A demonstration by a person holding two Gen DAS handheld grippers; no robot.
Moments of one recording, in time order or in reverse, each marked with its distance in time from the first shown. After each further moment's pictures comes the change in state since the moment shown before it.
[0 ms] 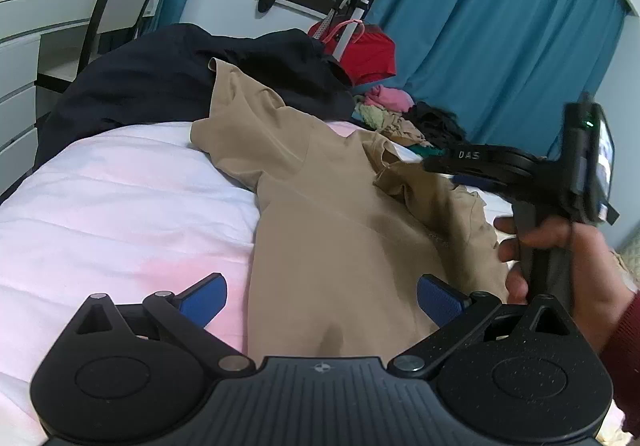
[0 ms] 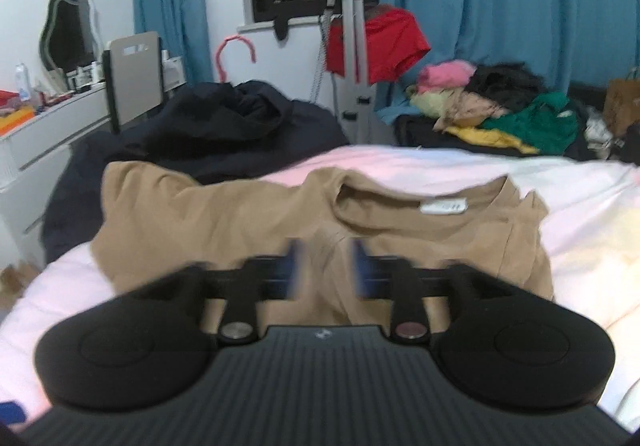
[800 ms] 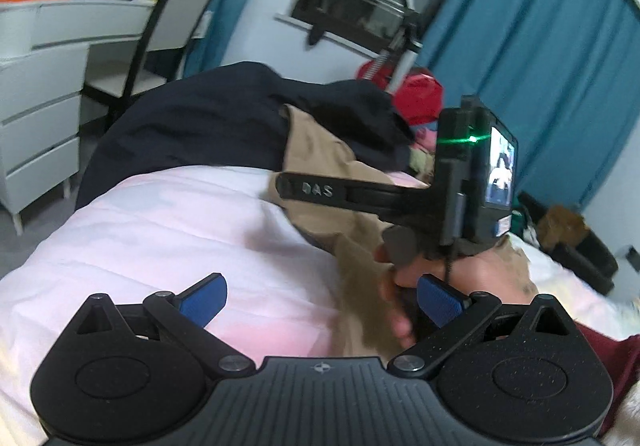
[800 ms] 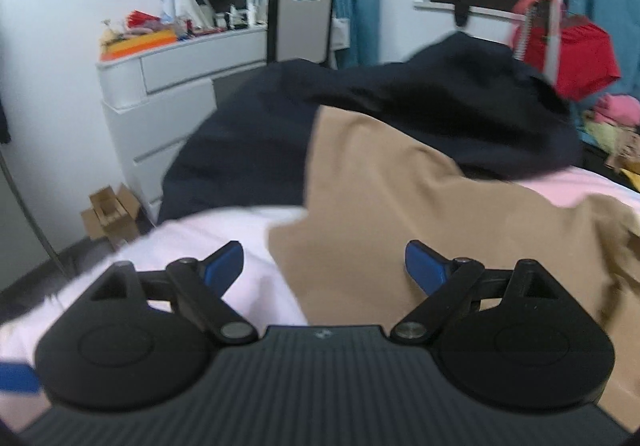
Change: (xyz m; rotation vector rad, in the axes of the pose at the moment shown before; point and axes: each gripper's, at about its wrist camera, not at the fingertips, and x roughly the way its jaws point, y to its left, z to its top) left arm -0.009 0.059 0.034 -0.106 -0.102 0.113; right arm 0.109 0.177 -0.014 -0.288 0.055 0.359
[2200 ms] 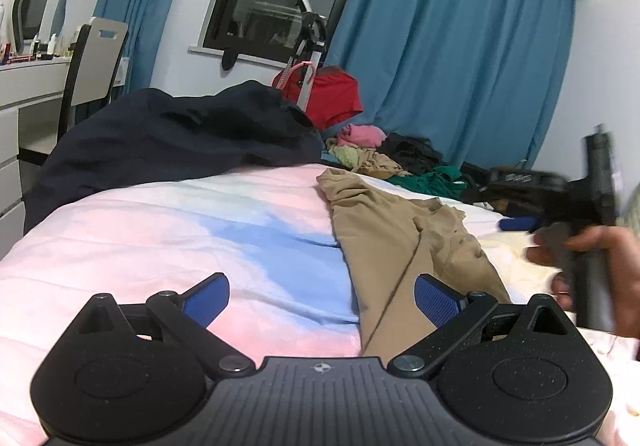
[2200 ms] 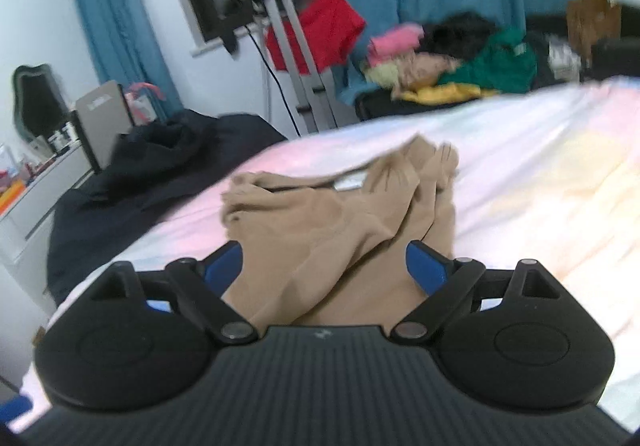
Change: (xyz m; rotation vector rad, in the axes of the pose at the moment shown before) left arm -0.005 -0.081 -0.059 0.259 -0.069 -0.146; right arm -0.251 -0.187 -0.077 0.467 -0.091 -0.386
